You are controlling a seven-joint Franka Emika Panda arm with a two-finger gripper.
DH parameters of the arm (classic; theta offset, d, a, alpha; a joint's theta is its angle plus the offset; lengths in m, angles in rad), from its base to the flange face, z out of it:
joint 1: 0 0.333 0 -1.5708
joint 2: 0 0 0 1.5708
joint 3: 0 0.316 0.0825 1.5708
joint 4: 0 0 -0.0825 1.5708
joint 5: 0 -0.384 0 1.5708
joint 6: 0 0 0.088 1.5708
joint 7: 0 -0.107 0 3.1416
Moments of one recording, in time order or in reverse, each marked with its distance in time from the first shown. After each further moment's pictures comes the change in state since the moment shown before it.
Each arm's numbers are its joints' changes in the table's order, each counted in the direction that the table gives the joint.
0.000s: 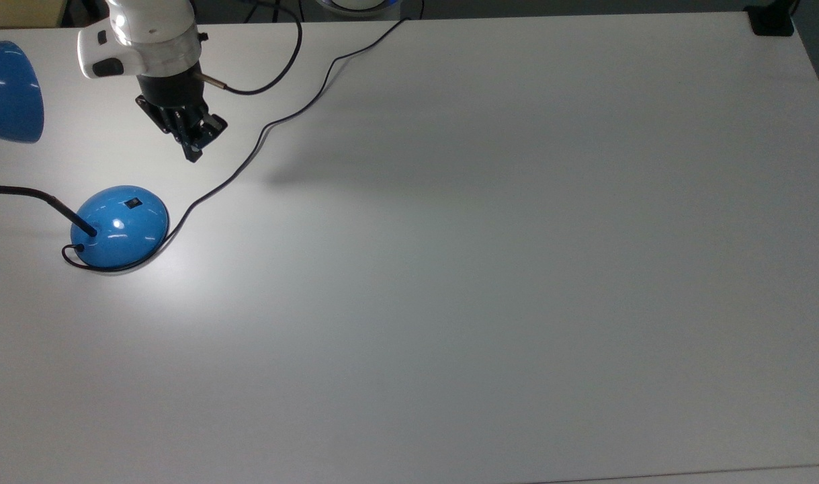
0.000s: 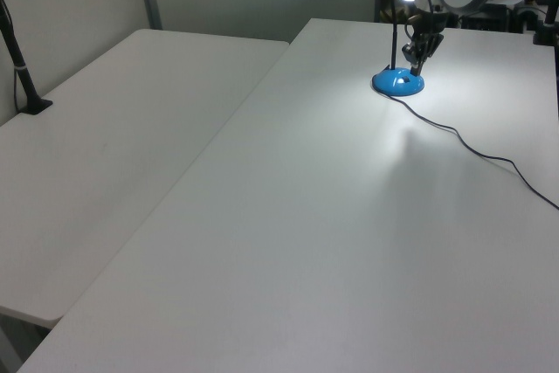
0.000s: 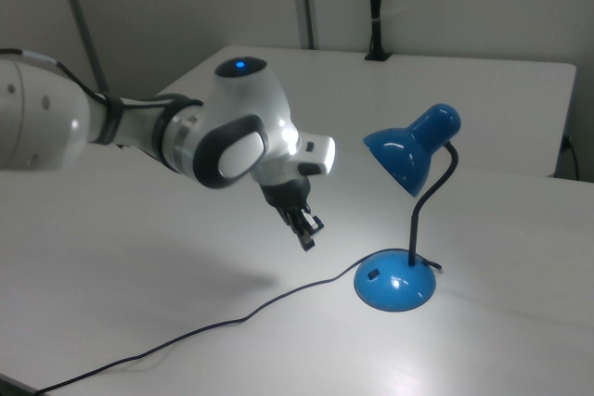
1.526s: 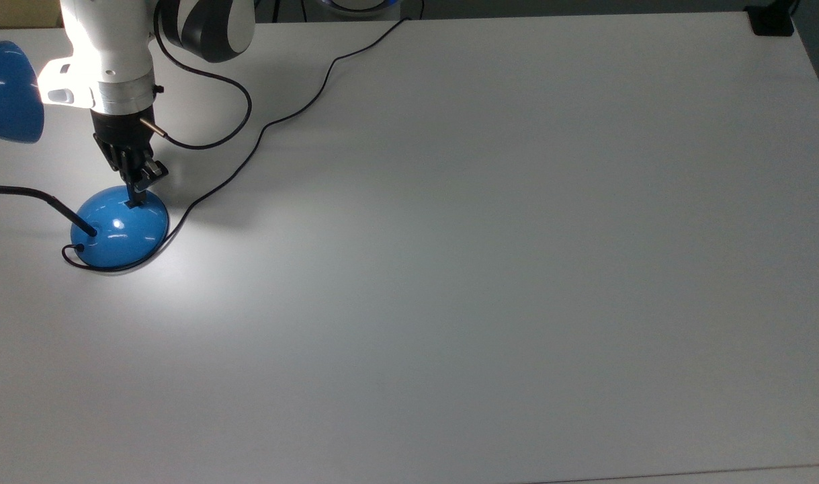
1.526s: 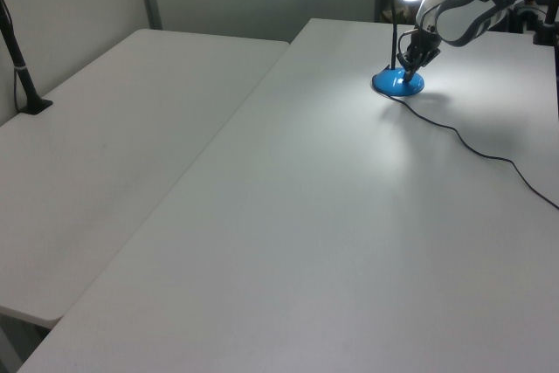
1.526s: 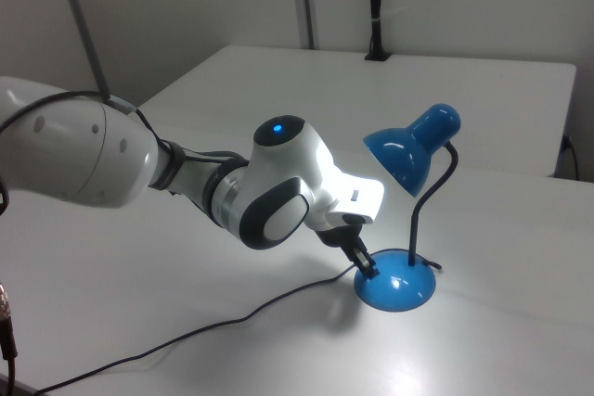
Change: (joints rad) arm -0.027 0.173 -0.086 0.006 0.011 -0.354 -0.098
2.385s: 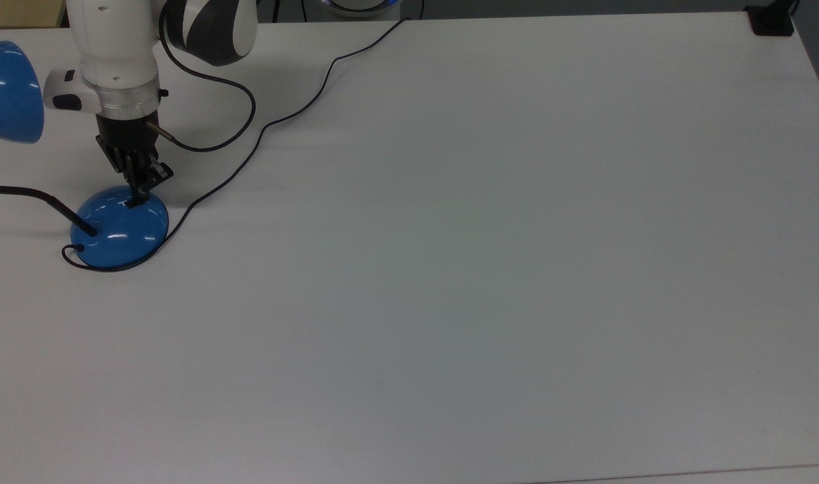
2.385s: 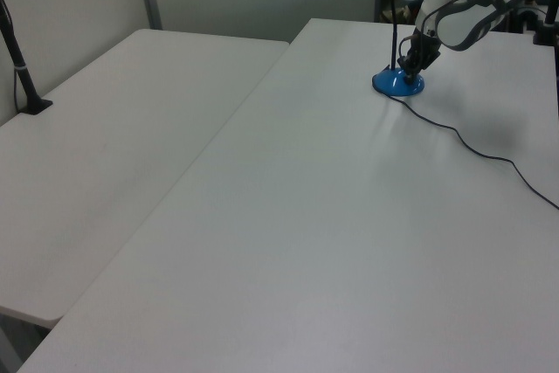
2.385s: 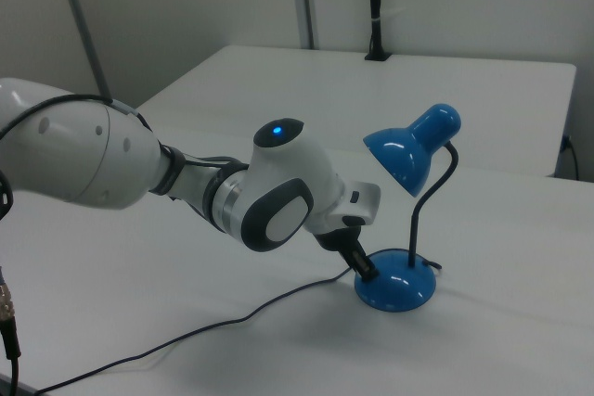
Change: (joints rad) arm 0.002 0.010 0.000 -0.001 0.048 0.013 0.000
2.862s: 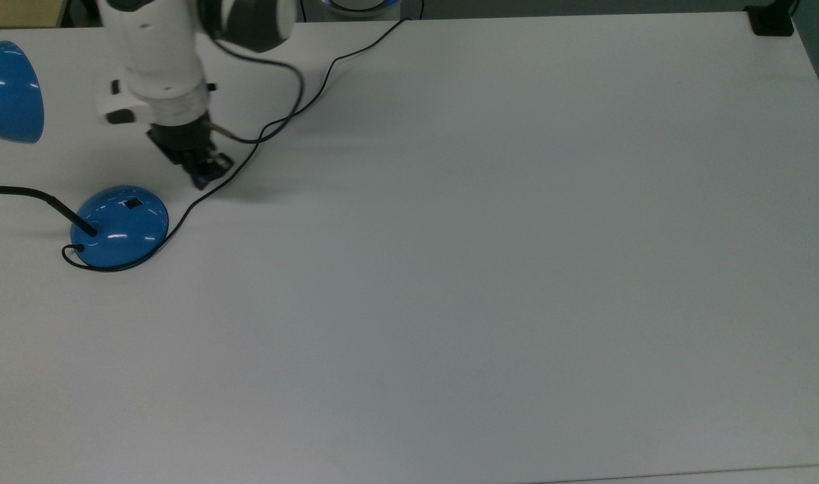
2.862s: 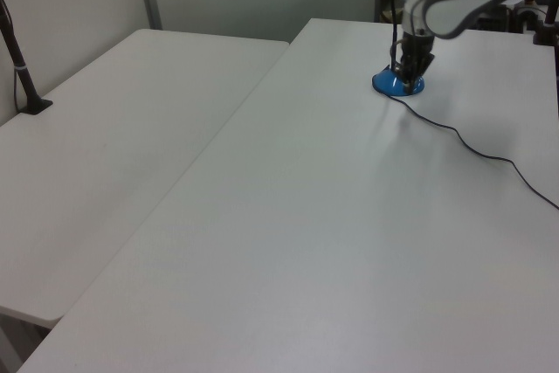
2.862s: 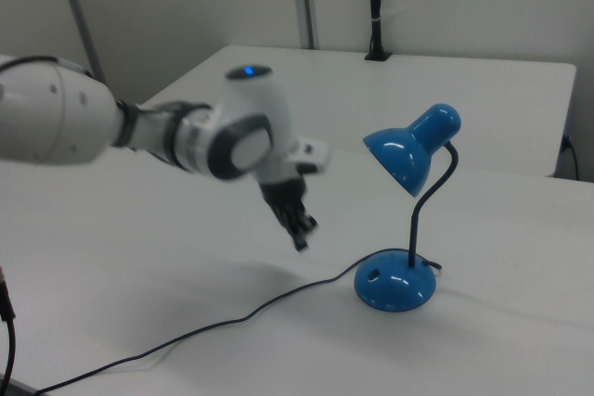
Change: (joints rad) arm 0.095 -0.062 0.073 0.094 0.006 0.402 0.000
